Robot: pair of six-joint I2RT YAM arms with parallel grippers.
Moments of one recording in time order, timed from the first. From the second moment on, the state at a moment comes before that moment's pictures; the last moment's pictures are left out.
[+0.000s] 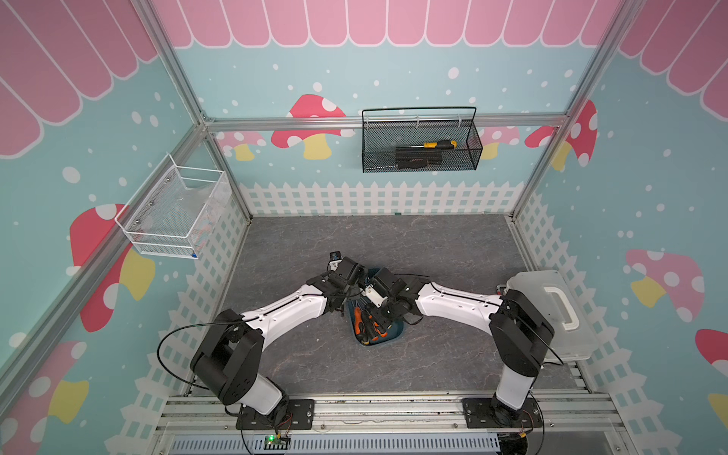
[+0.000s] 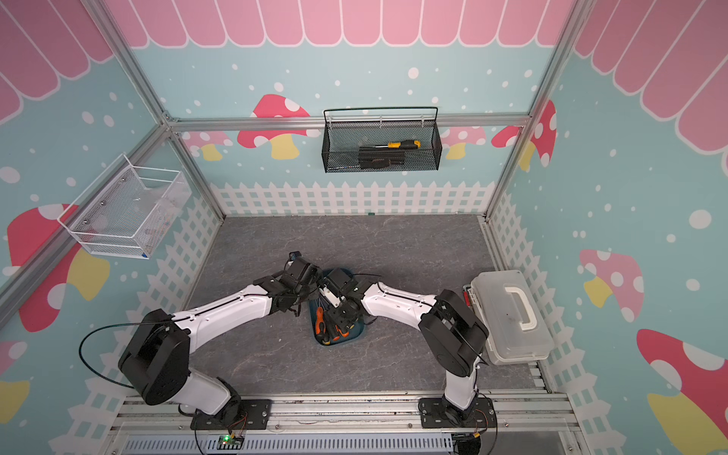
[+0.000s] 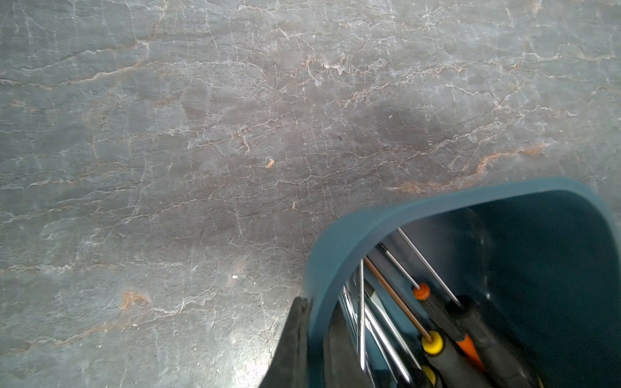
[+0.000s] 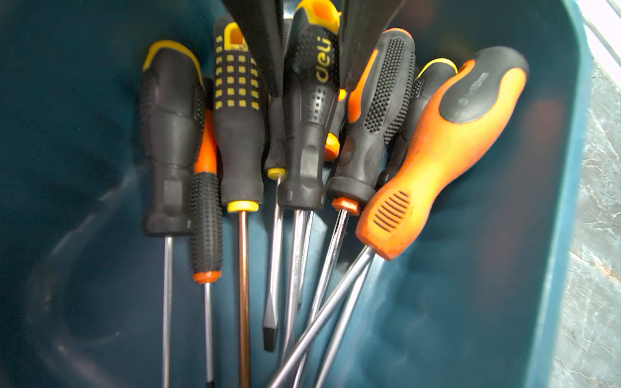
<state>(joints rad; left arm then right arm) -0.60 1.54 0.99 -0.45 -0.33 -0.68 0.89 1.81 1.24 -0.58 -0.06 0.08</state>
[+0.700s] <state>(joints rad) -0.59 1.53 0.95 -0.42 -0.32 -0.68 0.90 1.65 1.18 -0.52 -0.04 0.08</state>
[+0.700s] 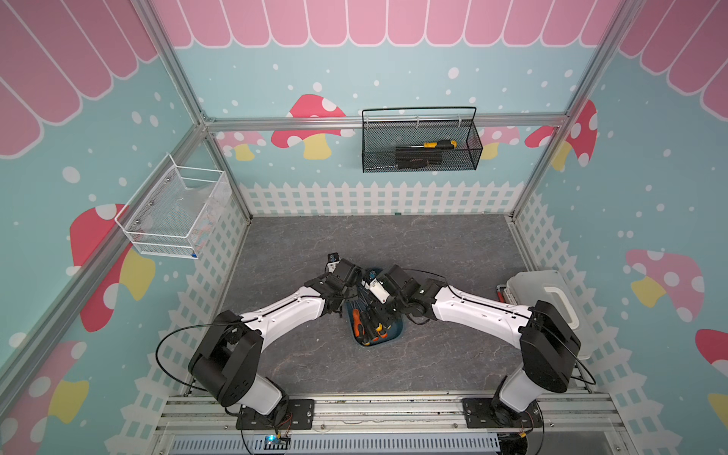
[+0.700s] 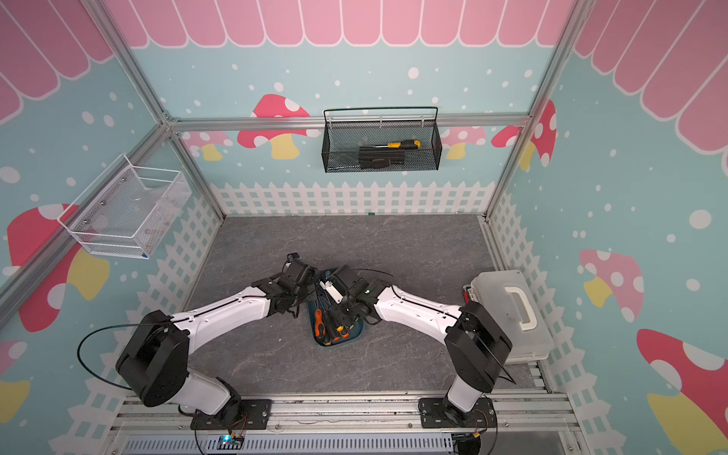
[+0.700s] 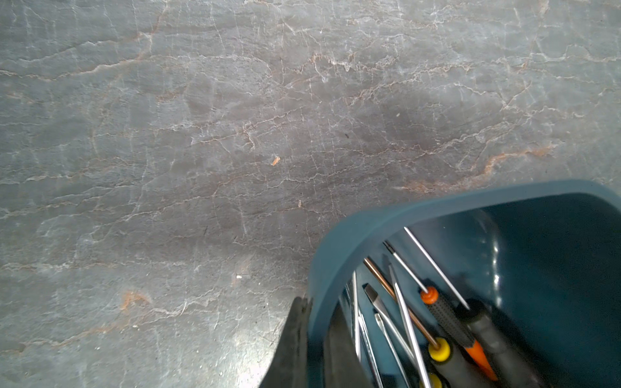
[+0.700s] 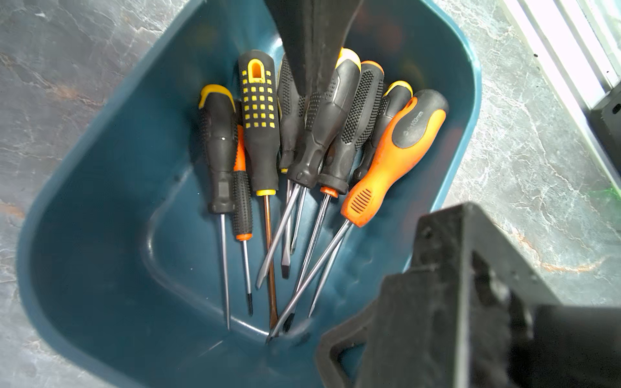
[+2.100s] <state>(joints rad) -0.56 1.52 0.92 -0.39 -0.28 -0.70 0.89 1.97 1.42 -0.63 -0.06 0.12</state>
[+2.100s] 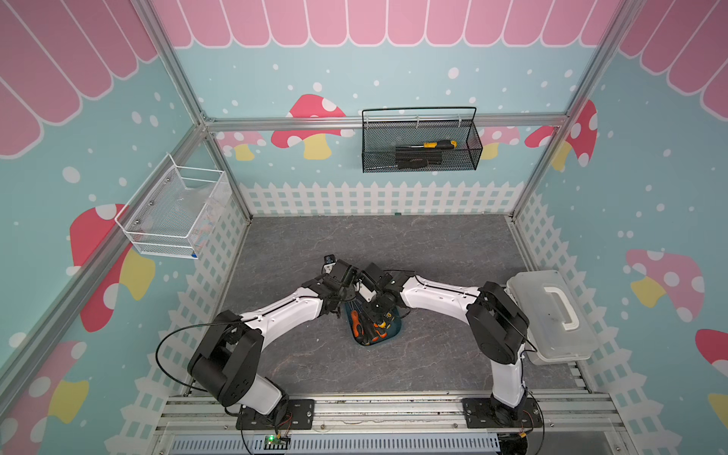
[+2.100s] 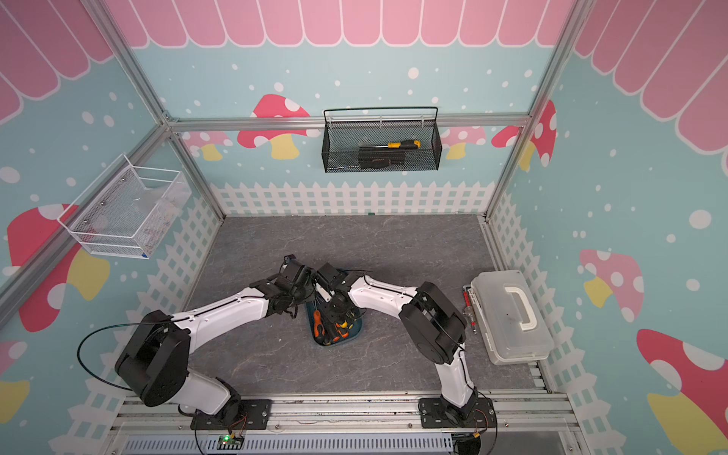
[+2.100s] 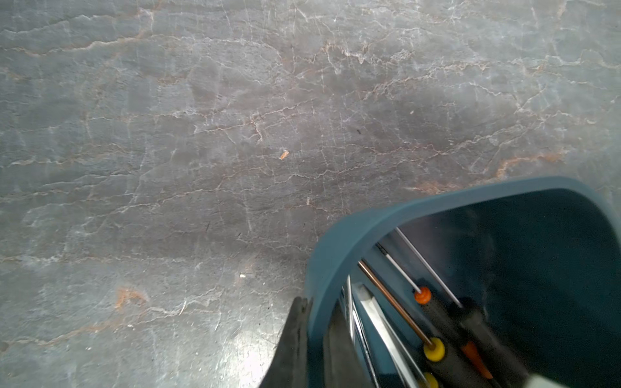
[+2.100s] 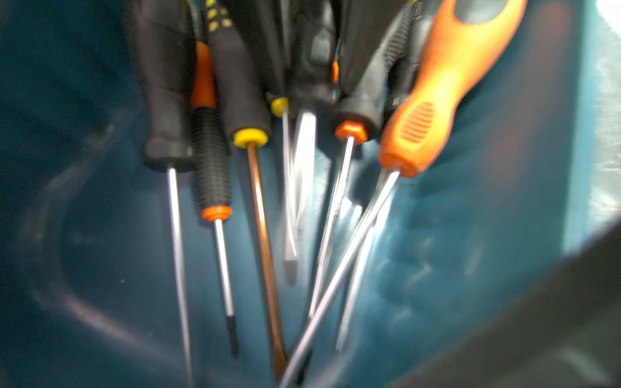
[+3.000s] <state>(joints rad) -0.53 1.48 0.89 -0.34 -0.25 -0.63 0.89 1.83 1.37 -0.62 -0.08 0.12</state>
